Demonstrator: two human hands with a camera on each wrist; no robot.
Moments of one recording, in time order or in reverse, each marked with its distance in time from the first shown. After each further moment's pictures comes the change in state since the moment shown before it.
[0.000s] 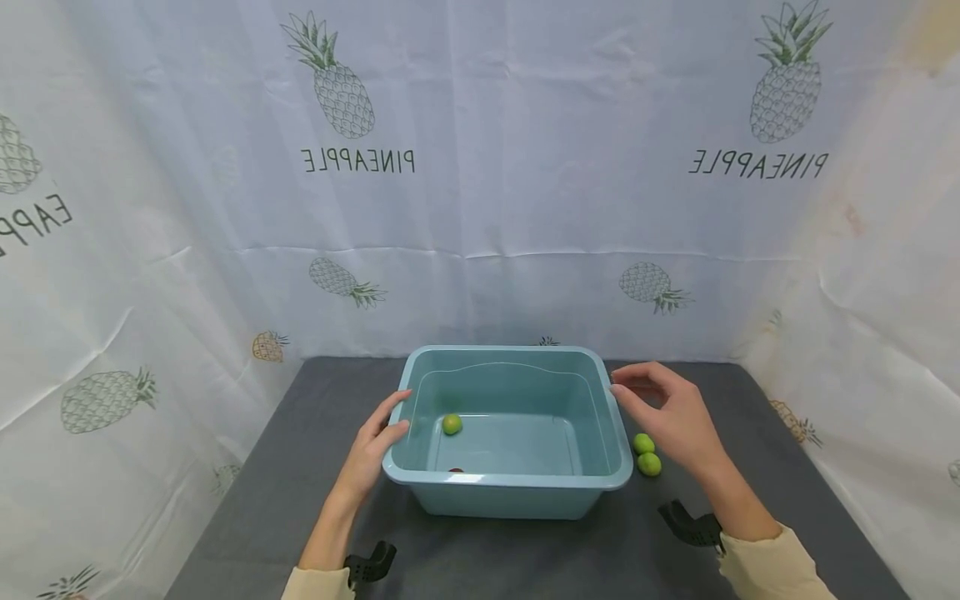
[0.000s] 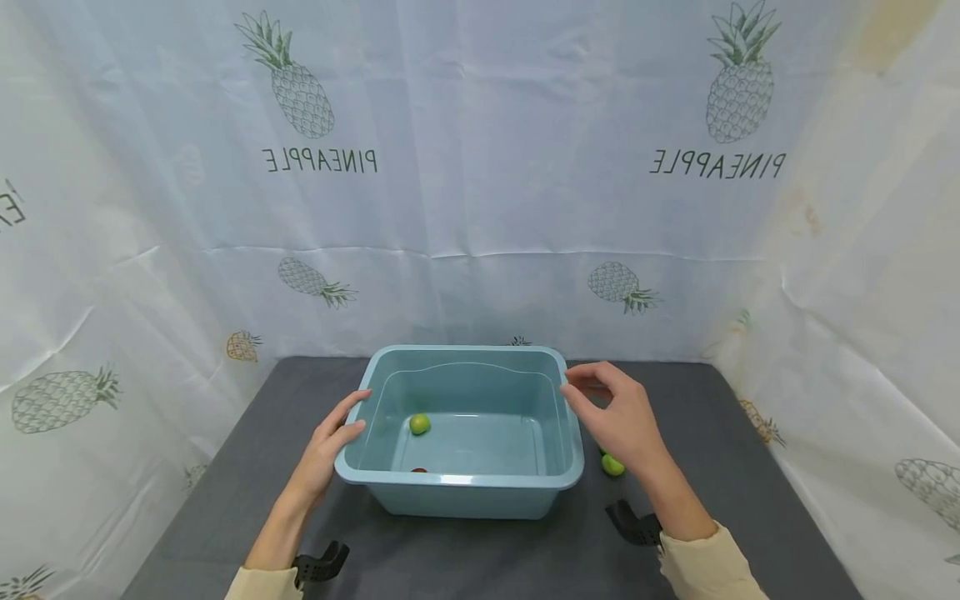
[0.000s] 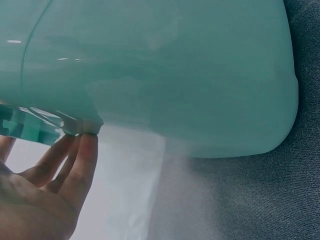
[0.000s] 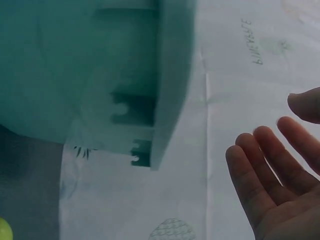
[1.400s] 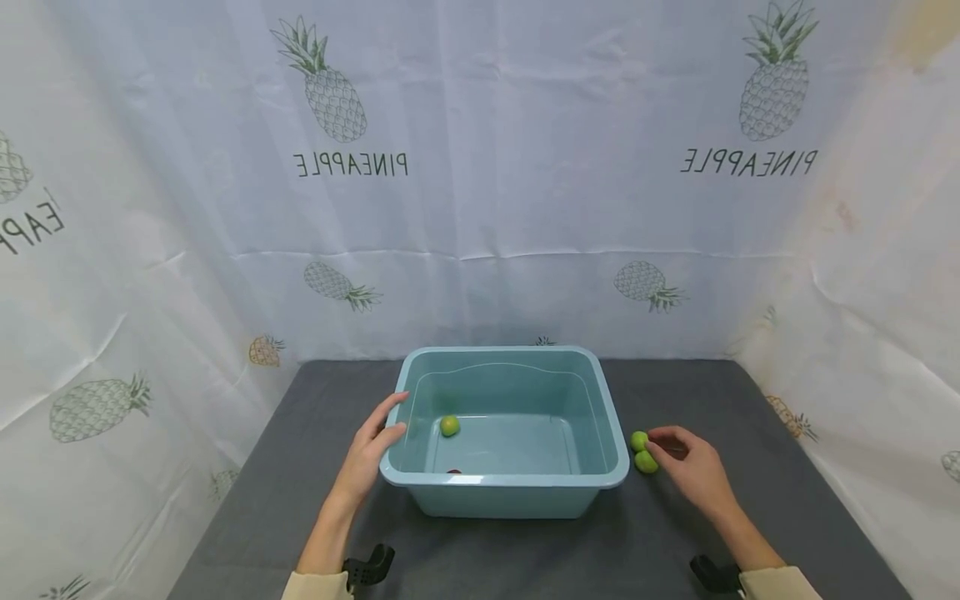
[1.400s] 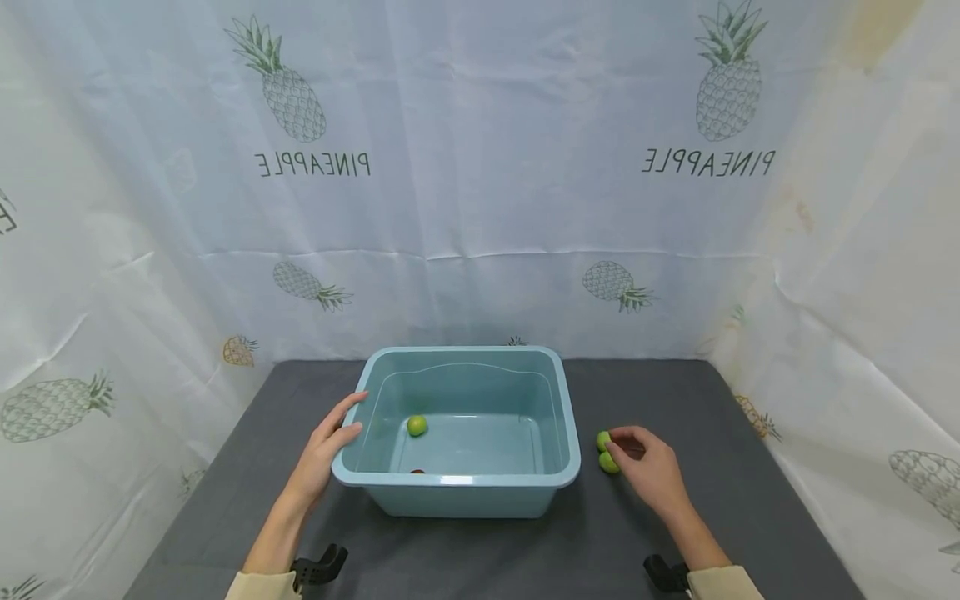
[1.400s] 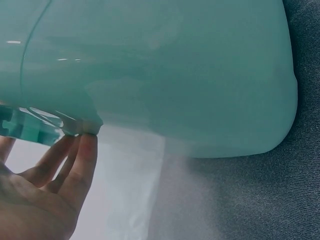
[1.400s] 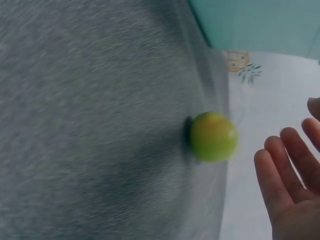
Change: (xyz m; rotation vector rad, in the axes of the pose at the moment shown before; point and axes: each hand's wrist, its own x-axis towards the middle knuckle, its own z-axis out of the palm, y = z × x) left_hand 0.000 0.002 0.002 0.005 -0.007 -0.005; right_hand -0.065 0.131 0.012 -0.157 -0.036 0.340
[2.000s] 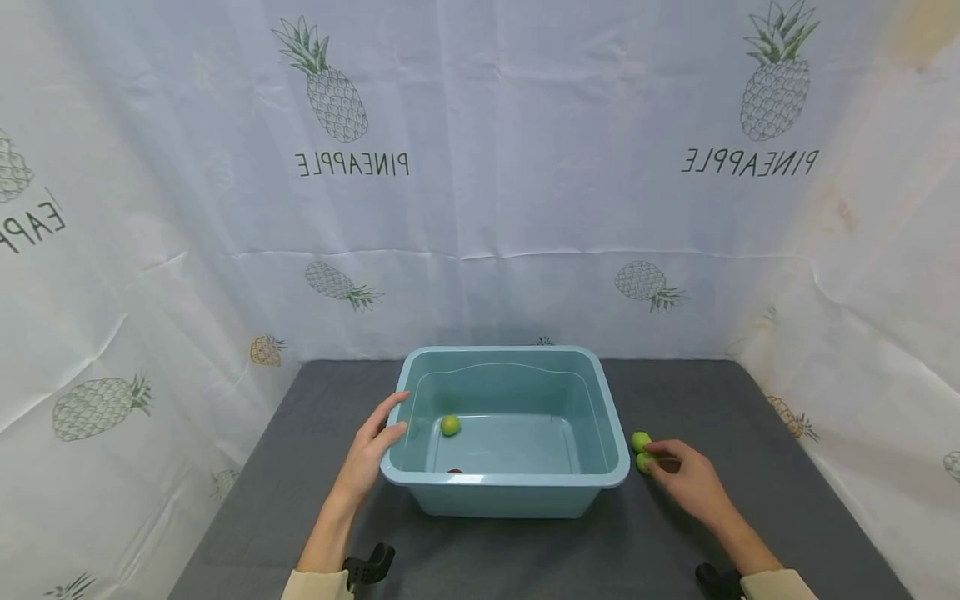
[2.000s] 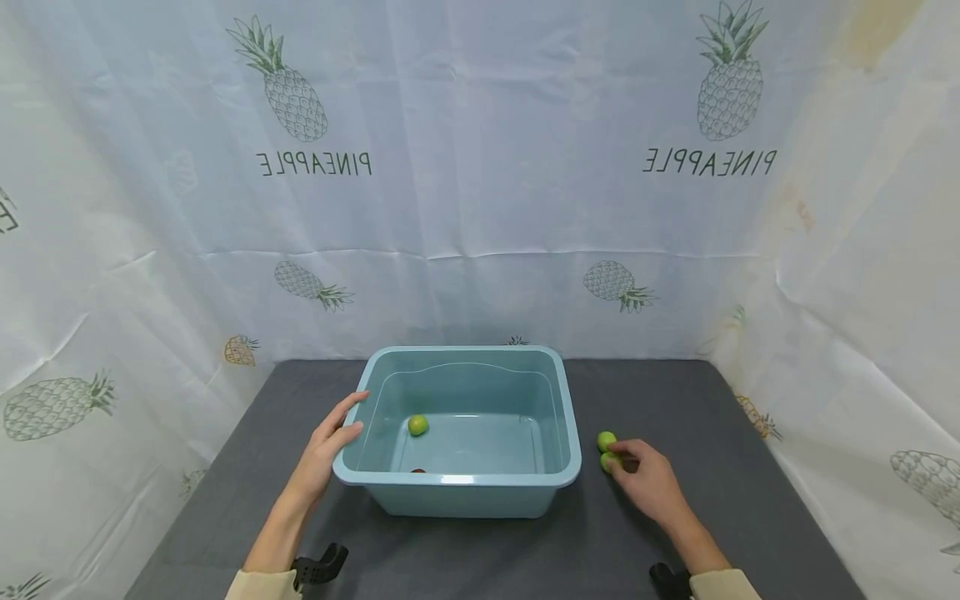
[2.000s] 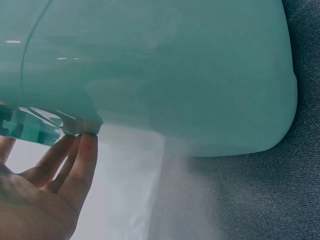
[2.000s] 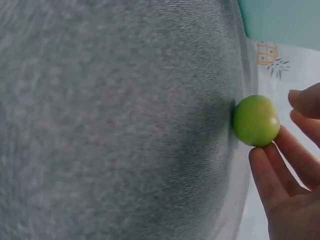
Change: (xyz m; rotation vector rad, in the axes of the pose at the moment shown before) left_hand -0.001 -0.003 0.000 0.011 0.003 0.022; right_hand -0.005 0.023 0.014 -0.028 -0.112 0.062
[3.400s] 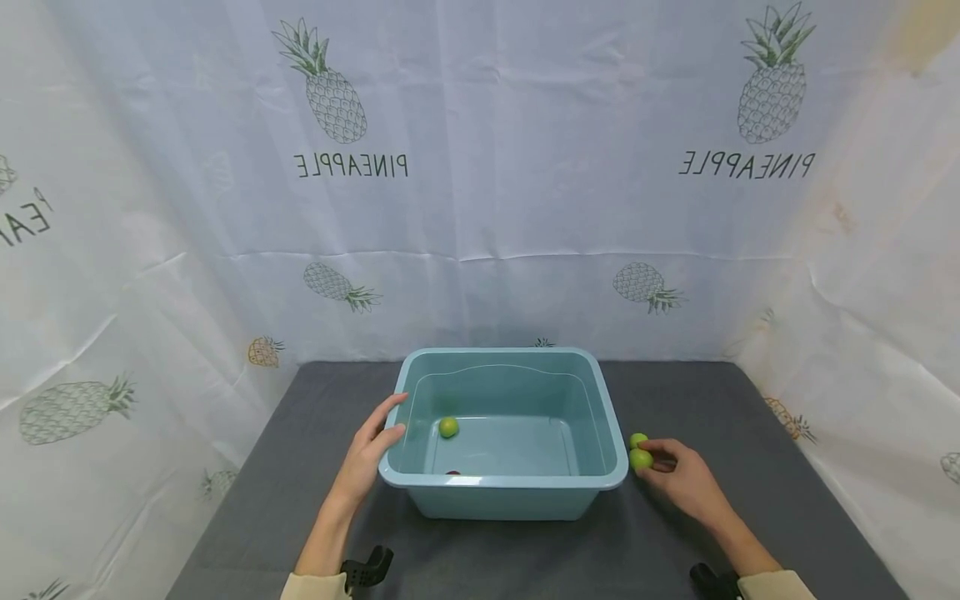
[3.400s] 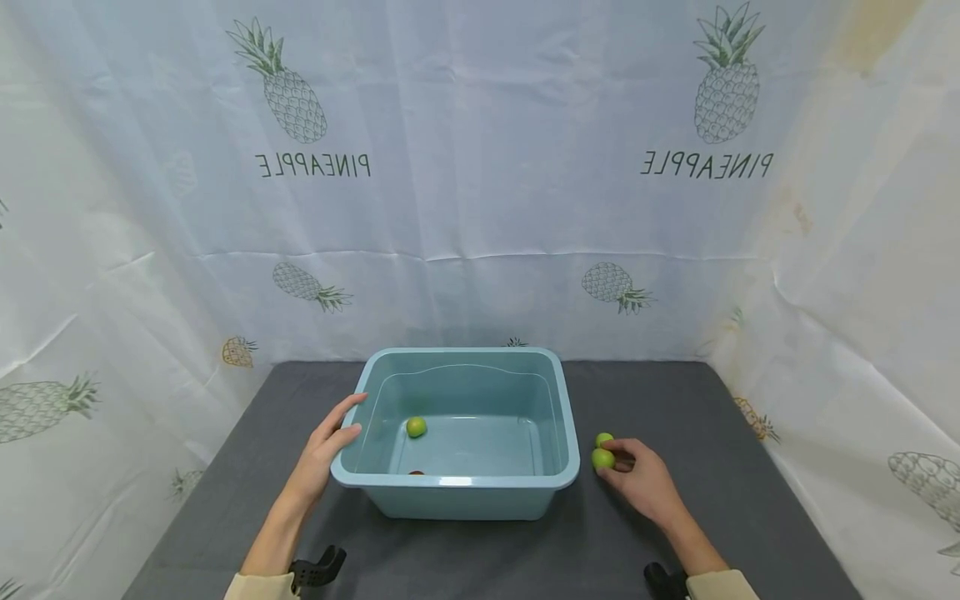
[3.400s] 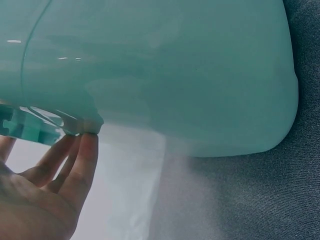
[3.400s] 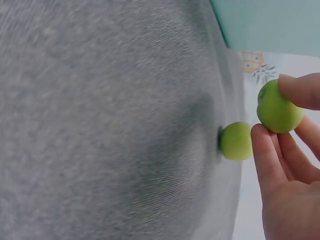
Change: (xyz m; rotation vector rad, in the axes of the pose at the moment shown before) left_hand 0.000 -0.002 0.000 -0.003 -0.008 0.015; right_hand 0.003 -0.008 -0.002 0.100 -0.067 0.018
